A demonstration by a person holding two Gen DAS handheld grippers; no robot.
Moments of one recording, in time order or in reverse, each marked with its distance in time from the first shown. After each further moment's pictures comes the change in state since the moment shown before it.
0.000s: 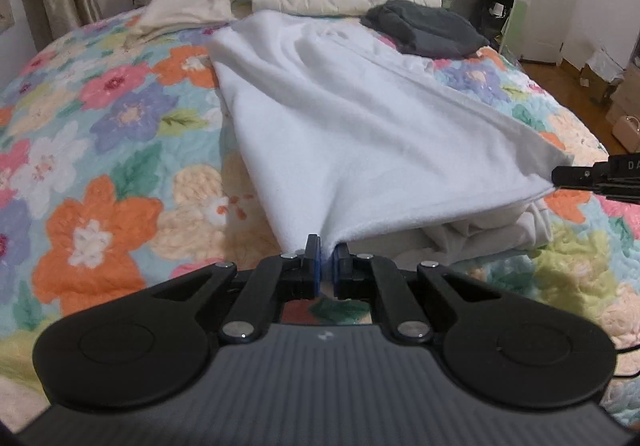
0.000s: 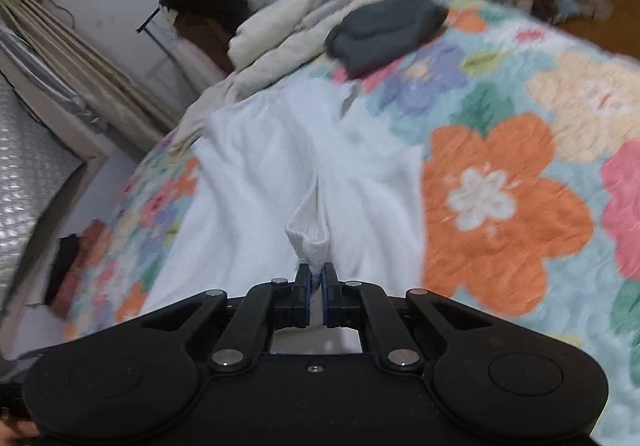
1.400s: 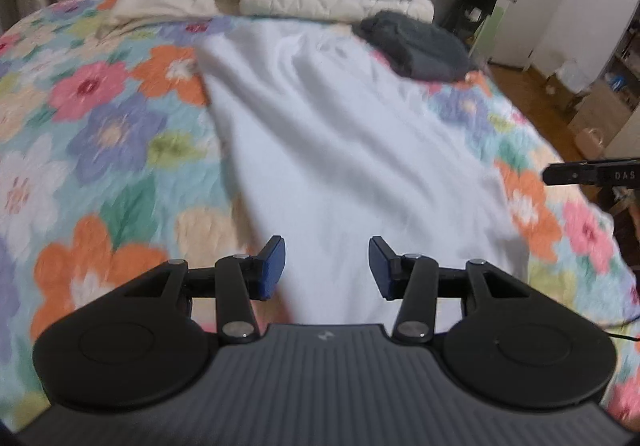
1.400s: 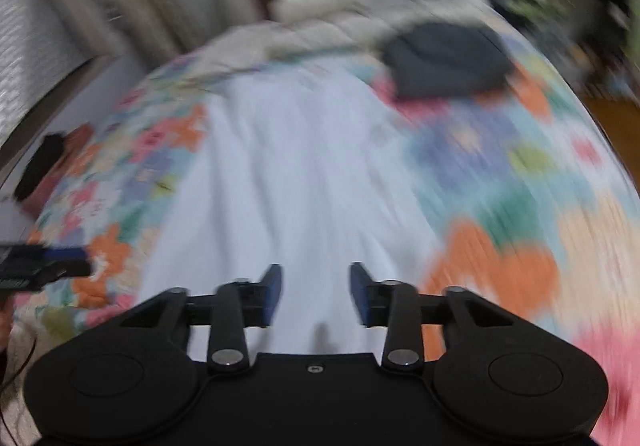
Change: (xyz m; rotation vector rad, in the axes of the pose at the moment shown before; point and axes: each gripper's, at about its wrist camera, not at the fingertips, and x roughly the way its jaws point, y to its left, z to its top) left arm 0.032 0.068 0.089 -0.074 0.047 -0.183; right arm 0.029 0.058 0.096 -0.408 0.162 -0.068
